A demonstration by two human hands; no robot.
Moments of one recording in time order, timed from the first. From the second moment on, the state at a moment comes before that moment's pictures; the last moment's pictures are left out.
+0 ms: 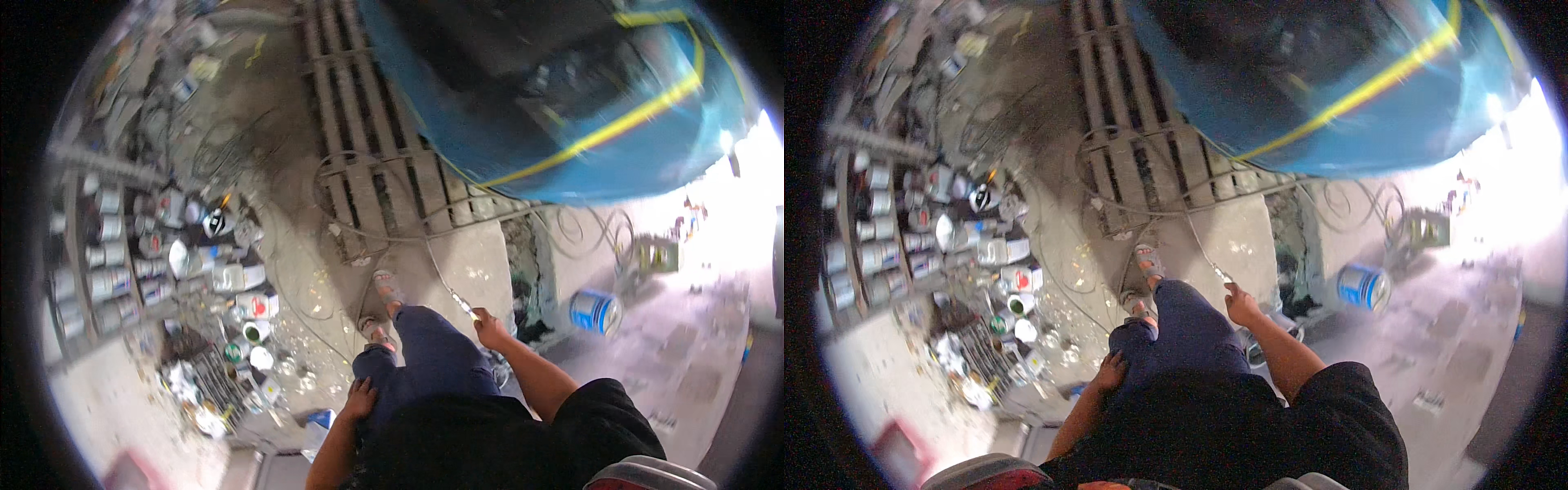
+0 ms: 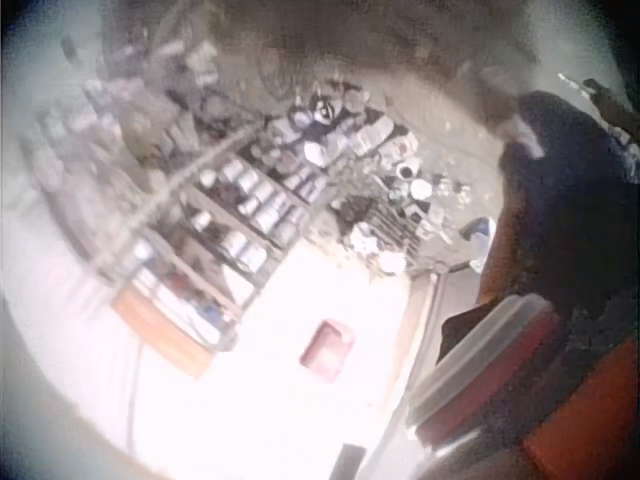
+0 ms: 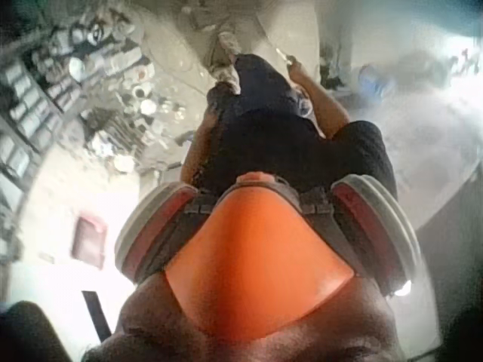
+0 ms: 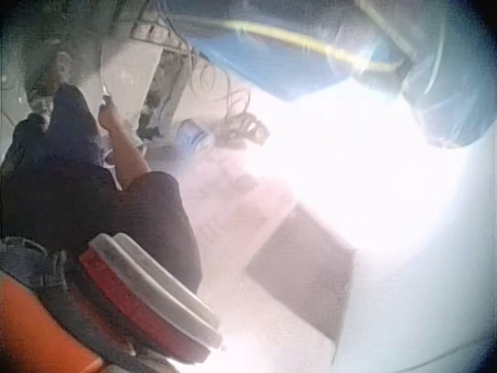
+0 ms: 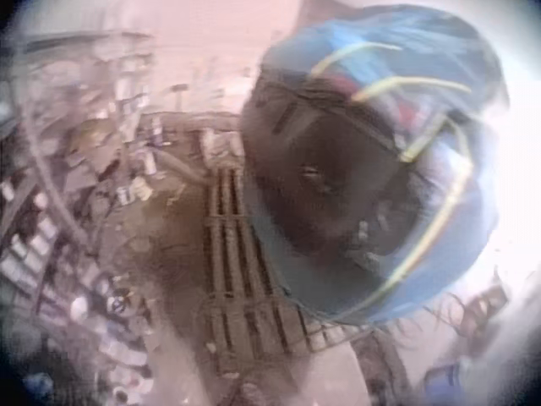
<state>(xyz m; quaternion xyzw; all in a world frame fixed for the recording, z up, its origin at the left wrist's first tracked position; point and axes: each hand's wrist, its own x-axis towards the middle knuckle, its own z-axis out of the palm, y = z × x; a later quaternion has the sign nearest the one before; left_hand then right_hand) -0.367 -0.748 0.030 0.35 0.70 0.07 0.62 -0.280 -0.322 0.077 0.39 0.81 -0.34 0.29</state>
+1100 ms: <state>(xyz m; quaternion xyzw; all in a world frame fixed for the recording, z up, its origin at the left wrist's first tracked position) -0.329 -0.637 -0.014 0.29 0.73 -0.20 0.58 0.007 -0.361 -0.348 0.75 -0.11 -0.56 -0.34</state>
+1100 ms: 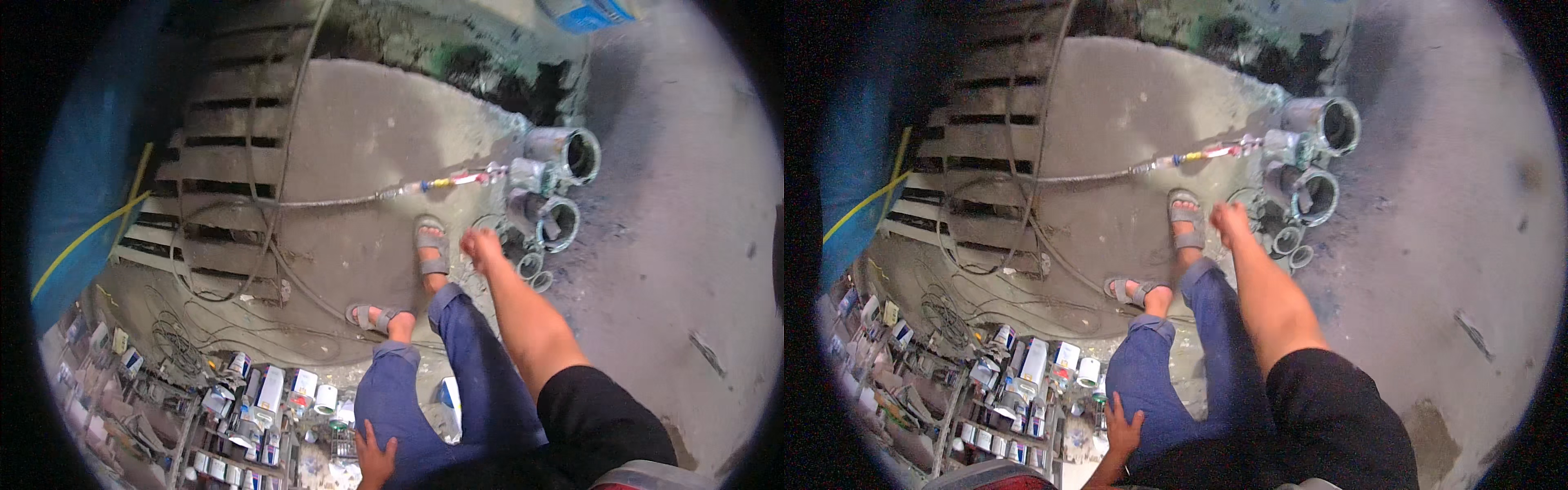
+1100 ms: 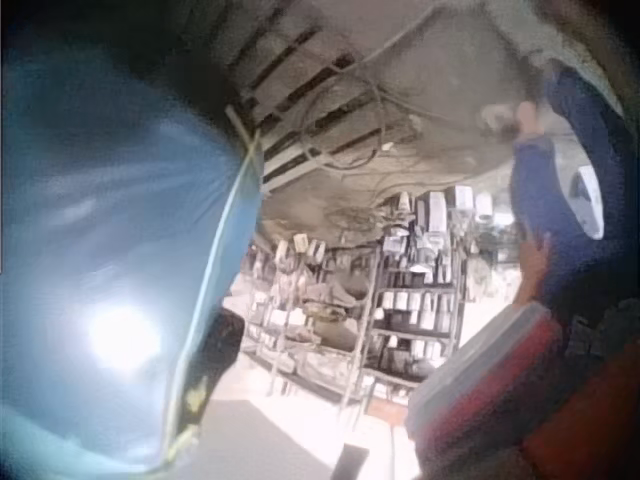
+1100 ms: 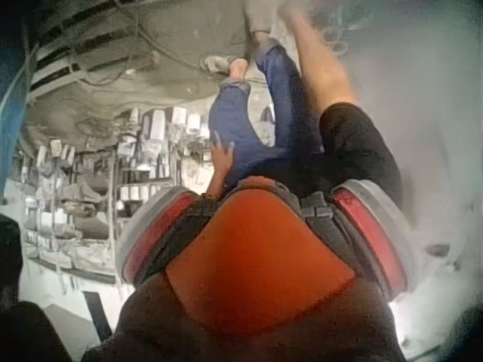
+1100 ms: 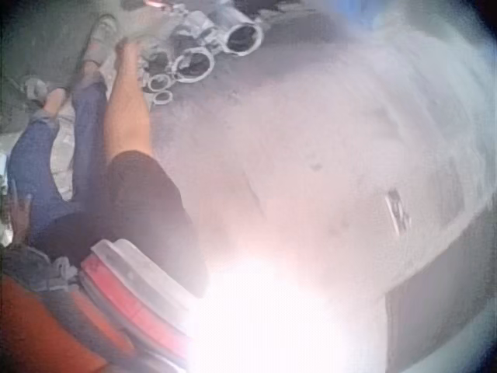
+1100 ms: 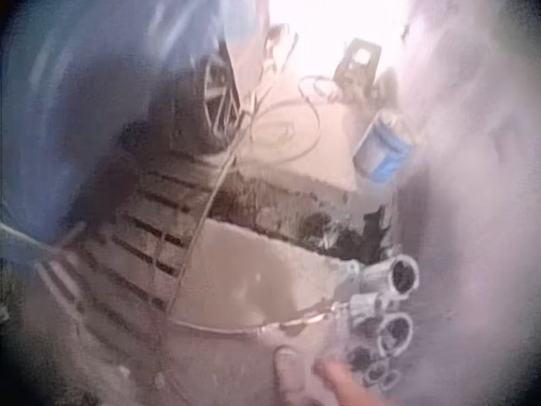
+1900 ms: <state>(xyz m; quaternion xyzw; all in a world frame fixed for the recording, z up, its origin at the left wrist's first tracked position) -0.282 -0.641 -0.035 0.28 0.78 -0.24 0.51 0.026 -0.238 -0.545 0.72 -0.31 -0.33 -0.53</state>
